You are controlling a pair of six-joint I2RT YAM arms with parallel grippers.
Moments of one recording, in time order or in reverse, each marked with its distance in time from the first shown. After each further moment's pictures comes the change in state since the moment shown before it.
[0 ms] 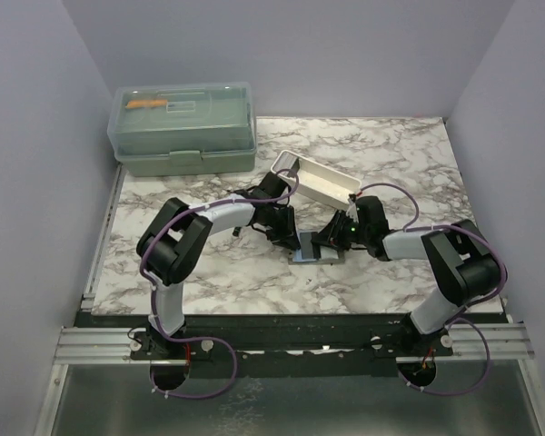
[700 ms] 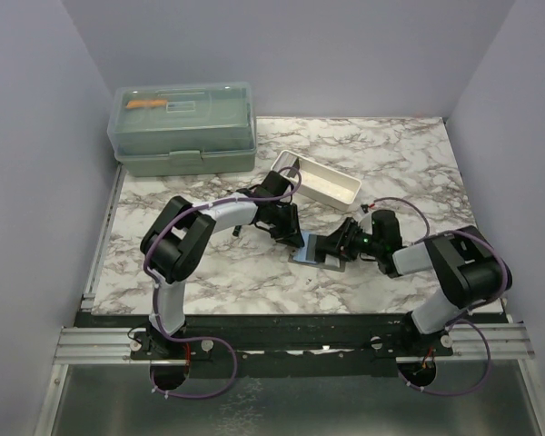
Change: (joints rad) left arm -0.003 0.024 0.026 0.026 0.012 -0.017; right arm -0.088 0.007 -0.209 0.361 -0.175 0.138
